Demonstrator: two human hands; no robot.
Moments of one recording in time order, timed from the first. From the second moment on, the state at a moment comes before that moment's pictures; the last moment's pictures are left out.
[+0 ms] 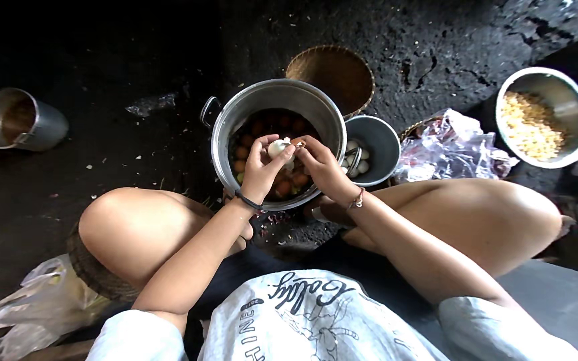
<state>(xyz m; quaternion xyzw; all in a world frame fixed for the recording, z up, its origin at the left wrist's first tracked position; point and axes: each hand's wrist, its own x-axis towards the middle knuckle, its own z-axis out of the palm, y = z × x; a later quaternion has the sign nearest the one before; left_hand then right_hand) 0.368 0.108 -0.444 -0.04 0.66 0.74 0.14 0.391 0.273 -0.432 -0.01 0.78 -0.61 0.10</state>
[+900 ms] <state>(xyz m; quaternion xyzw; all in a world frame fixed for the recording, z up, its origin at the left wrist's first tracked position) 0.380 0.097 -0.440 -0.04 0.63 0.74 0.22 0.390 0.275 -0.429 -0.02 0.84 -0.53 0.04</state>
